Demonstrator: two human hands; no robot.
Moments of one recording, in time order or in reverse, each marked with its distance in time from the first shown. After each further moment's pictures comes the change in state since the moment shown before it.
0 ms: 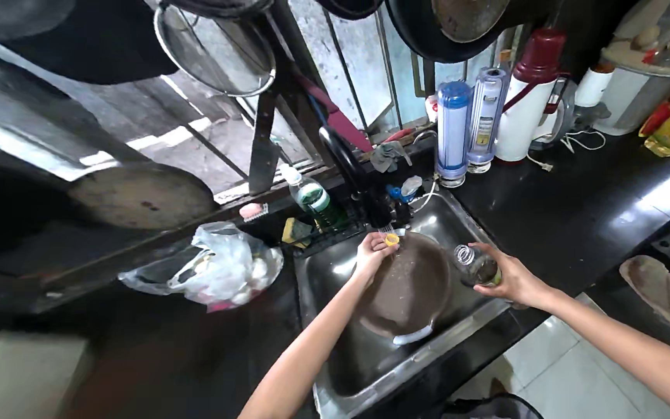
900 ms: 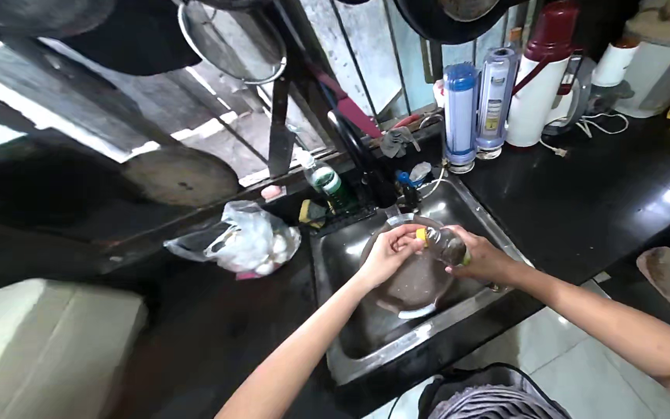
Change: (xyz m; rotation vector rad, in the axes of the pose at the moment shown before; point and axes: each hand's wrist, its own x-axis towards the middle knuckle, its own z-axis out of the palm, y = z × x) left_hand -0.108 0.080 0.015 0.200 -0.395 0.317; right_hand 0.029 -0.041 0.026 -0.072 -0.148 -0.014
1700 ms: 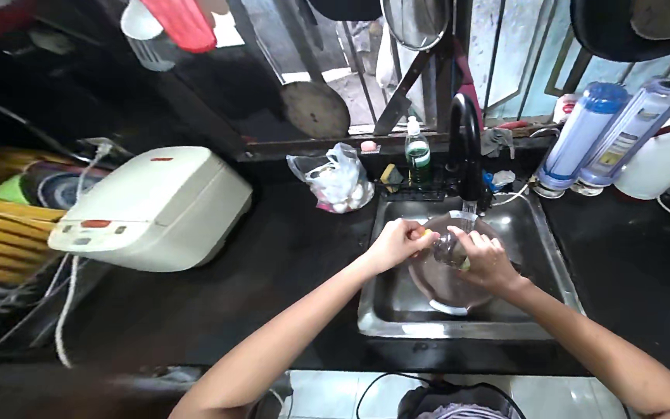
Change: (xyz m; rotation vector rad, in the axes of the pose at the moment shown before) left_hand -0.072 0.007 -0.070 0.374 0.273 -0.325; right_hand 0.065 -0.072 0.053 -0.414 -0.106 -0.270
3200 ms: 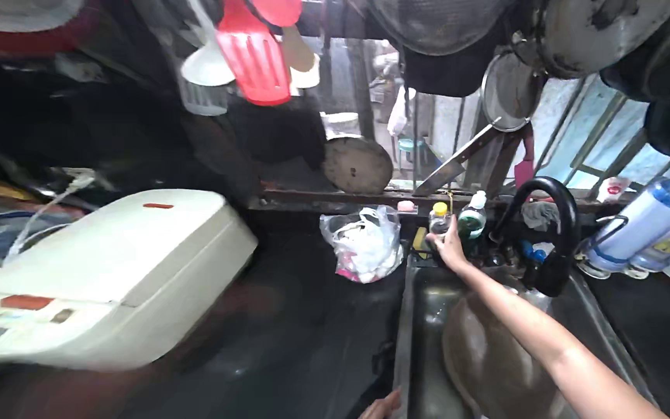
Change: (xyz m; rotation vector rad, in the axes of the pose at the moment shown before) left_hand -0.126 -0.214 -0.001 -0.198 -0.014 0.069; right_hand 0.336 -0.022 0.085 0.612 0.386 0.148
